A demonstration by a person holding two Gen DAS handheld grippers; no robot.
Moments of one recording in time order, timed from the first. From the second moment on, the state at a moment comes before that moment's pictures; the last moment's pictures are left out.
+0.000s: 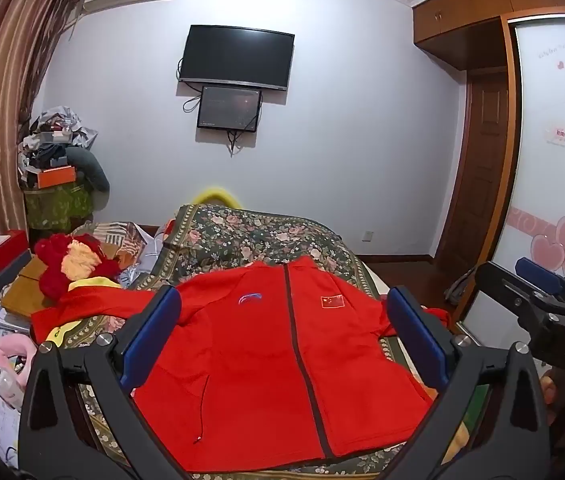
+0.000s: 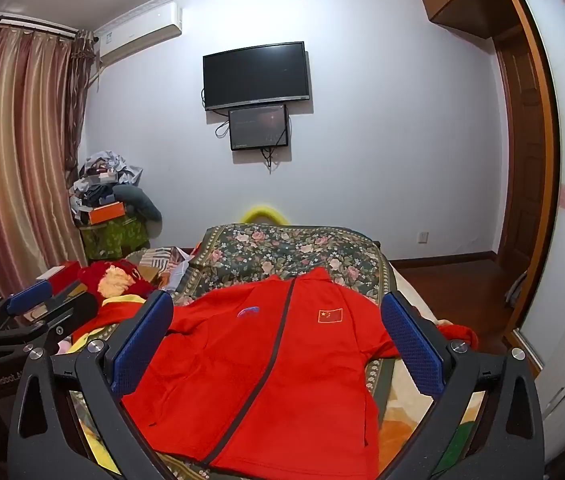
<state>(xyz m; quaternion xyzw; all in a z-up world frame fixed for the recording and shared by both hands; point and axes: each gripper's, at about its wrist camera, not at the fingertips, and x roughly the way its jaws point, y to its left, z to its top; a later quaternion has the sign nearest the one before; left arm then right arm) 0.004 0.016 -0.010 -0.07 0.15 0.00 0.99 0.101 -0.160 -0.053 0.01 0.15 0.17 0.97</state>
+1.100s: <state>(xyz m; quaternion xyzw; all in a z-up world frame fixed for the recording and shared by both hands) -0.004 0.022 -0.020 -0.06 0.15 0.00 0.99 0.101 -0.154 -0.059 0.01 0.15 0.17 0.97</state>
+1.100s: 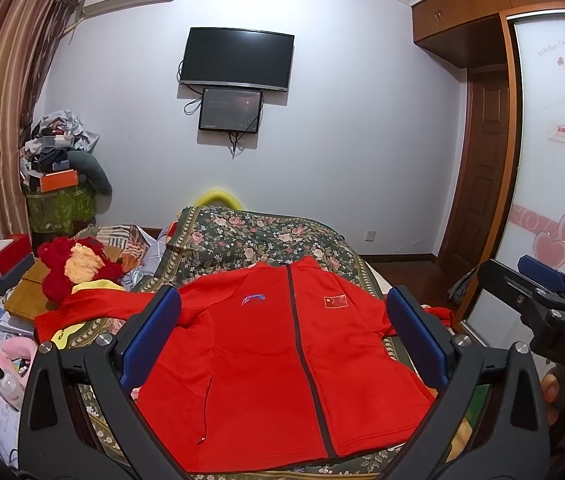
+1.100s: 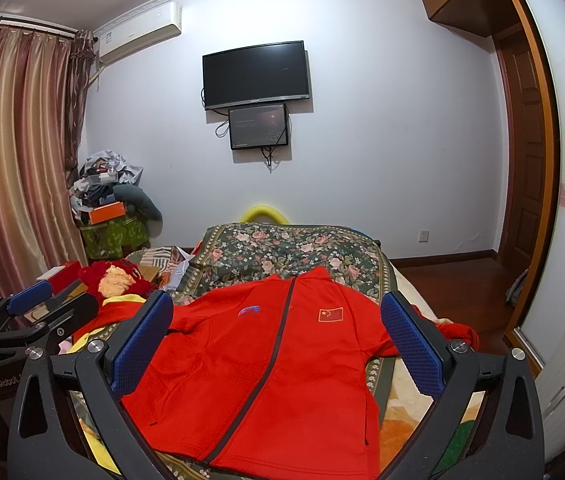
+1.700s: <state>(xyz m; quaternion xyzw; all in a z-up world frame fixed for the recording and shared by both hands) 0.006 0.010 -0.009 -0.06 0.15 0.01 0.99 0.101 -0.155 -0.059 0.01 0.15 0.17 0.97</state>
